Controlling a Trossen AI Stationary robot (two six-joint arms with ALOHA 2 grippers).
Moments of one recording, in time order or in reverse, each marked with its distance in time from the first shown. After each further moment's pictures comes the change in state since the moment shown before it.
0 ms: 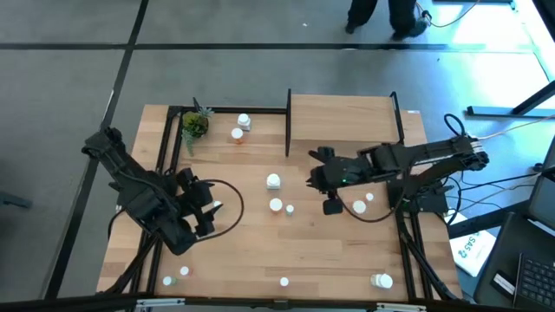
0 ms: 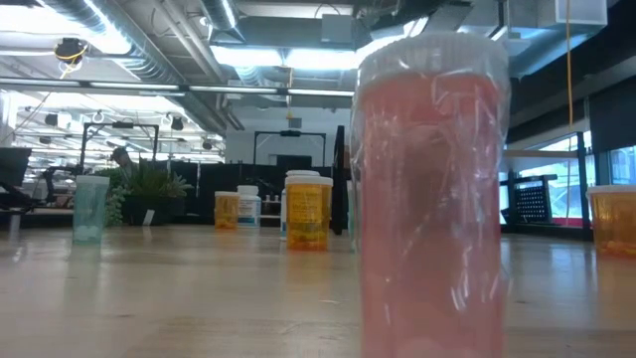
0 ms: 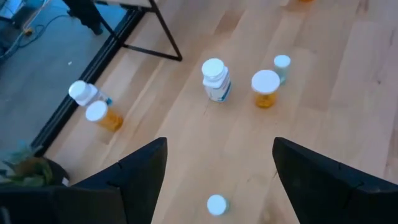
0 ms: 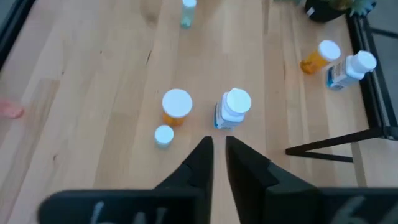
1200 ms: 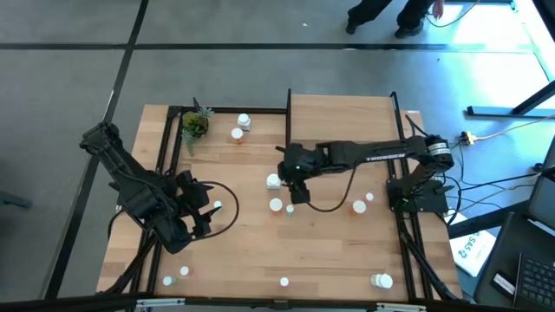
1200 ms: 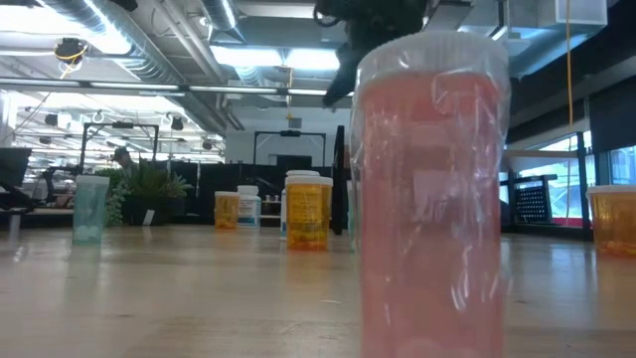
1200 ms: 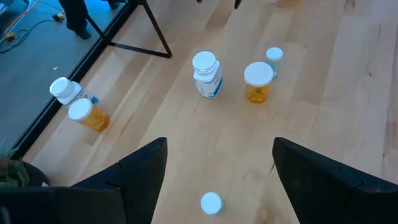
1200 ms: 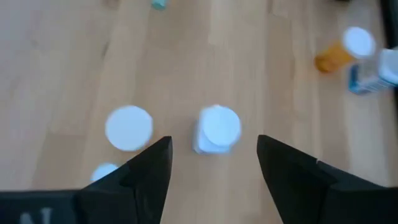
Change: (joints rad) left arm -0.029 -0.076 -0.151 0.125 -0.007 0.028; right arm -0.184 0.313 0.065 0.186 -0.141 -0.130
